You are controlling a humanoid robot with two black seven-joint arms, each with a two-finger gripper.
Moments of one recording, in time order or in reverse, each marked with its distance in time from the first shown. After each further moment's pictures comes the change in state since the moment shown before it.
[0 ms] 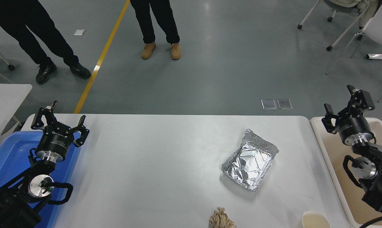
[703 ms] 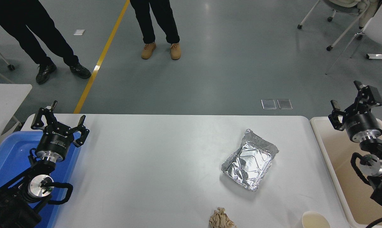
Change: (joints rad) left arm 0.000 0.000 0.000 0.000 0.000 0.000 0.000; right arm 0.001 -0.031 -0.016 0.015 -0.016 0.005 -0.008
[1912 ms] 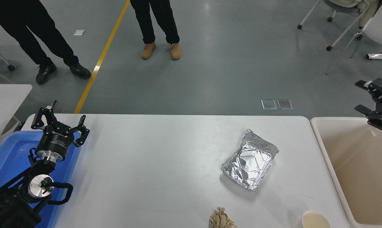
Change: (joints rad) left arm 0.000 0.000 0.000 0.000 0.000 0.000 0.000; right arm 0.316 -0.568 -0.616 0.436 -0.566 0.038 0.002
